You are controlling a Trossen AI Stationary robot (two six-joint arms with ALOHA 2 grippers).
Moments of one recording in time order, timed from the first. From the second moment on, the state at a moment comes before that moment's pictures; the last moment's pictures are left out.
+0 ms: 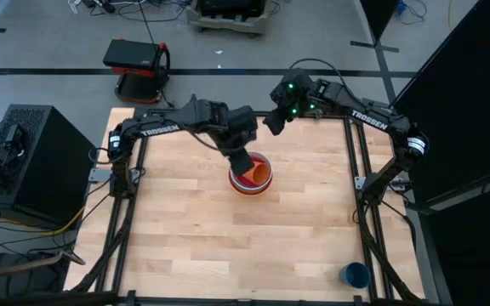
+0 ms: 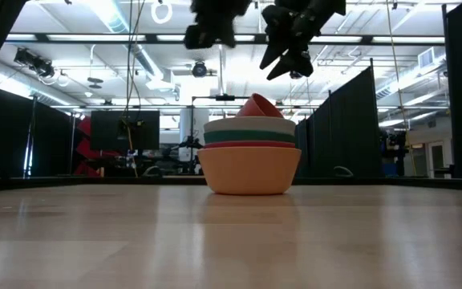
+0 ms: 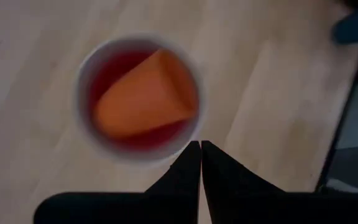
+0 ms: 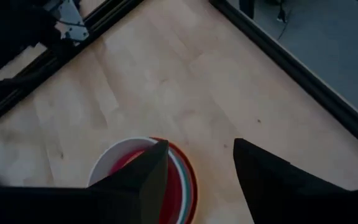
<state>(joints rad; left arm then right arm) 0.21 1.90 2.06 -1.16 0.14 -0.43 -0.51 1.61 1.61 -0.81 -0.25 0.22</state>
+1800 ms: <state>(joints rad) 0.15 2.07 2.08 -1.21 0.03 -0.44 -0.57 1.61 1.61 -0.87 -0.29 0.15</state>
